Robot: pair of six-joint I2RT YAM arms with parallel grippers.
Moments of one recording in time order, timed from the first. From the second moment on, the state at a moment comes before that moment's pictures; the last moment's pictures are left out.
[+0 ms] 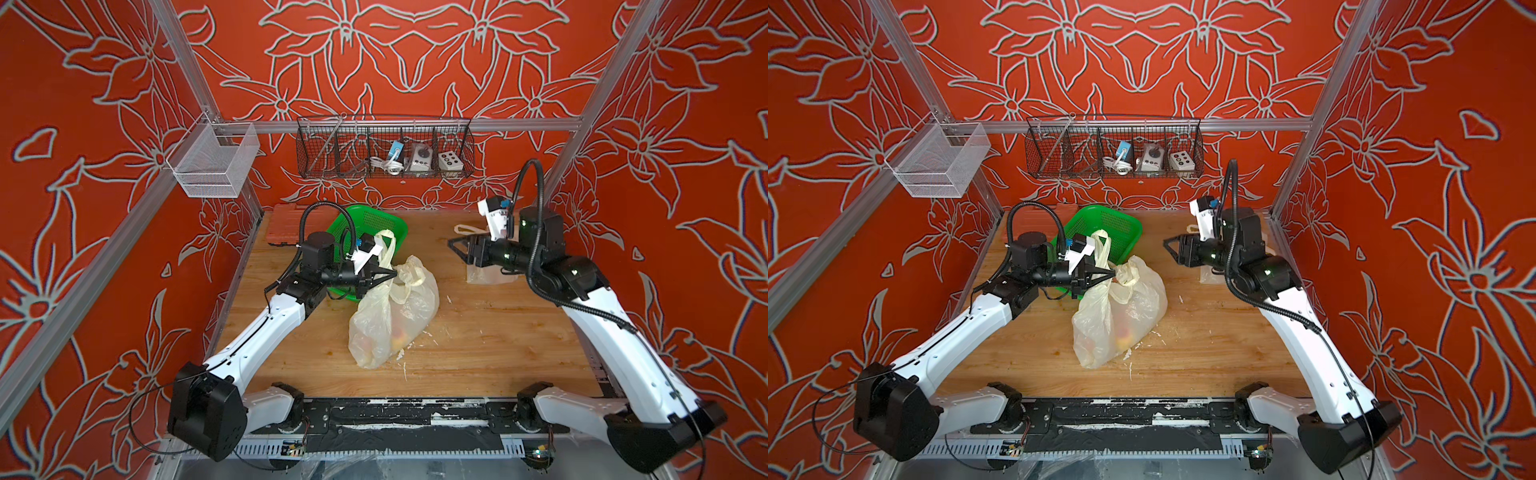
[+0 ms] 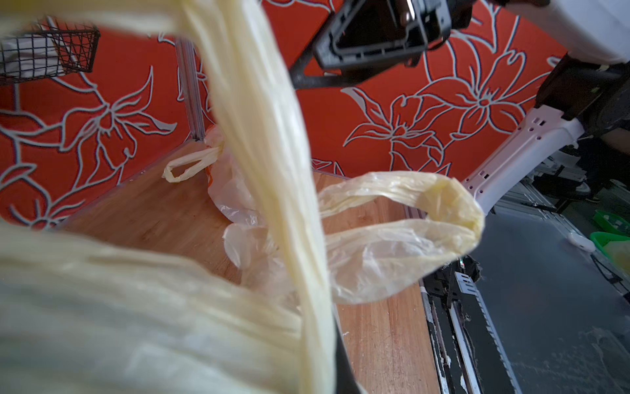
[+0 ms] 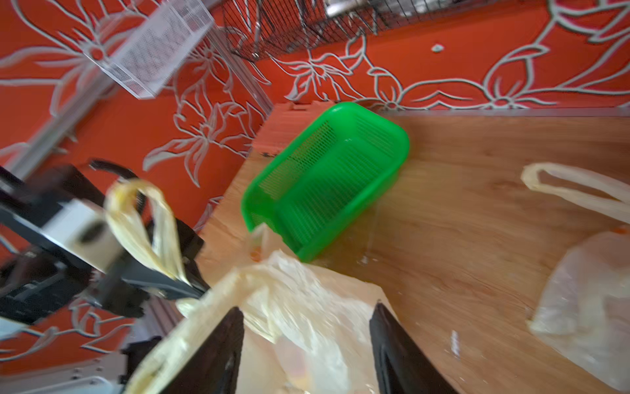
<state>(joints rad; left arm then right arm) -0.31 1.23 0.95 -0.06 1.05 0.16 0.42 1.10 1.23 -0.62 -0.38 0.23</state>
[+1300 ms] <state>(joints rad) -0.28 1.36 1.09 -0.25 1.28 0.25 0.58 1.51 0.96 0.55 -0.93 0.07</state>
